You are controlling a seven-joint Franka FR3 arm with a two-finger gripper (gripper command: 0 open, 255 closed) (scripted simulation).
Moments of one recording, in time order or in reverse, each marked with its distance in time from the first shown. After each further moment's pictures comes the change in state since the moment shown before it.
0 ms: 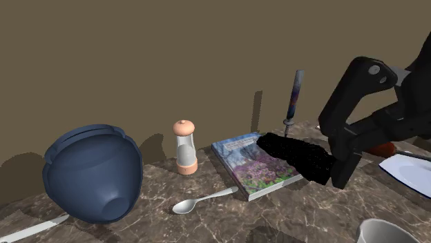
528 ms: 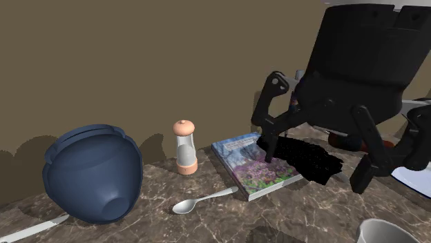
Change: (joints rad) arm 0.045 0.114 0.107 0.003 0.085 0.132 0.103
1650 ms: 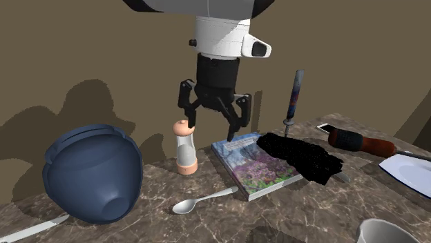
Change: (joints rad) arm 0.070 0.504 0.279 0.270 0.041 0.315 0.305
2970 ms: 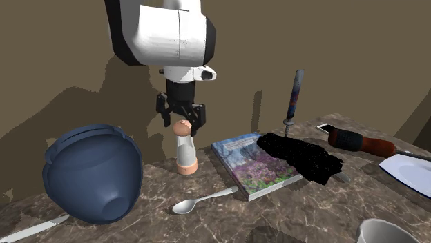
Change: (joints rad) arm 0.127 0.516 0.085 0.377 -0.246 0.147 0.294
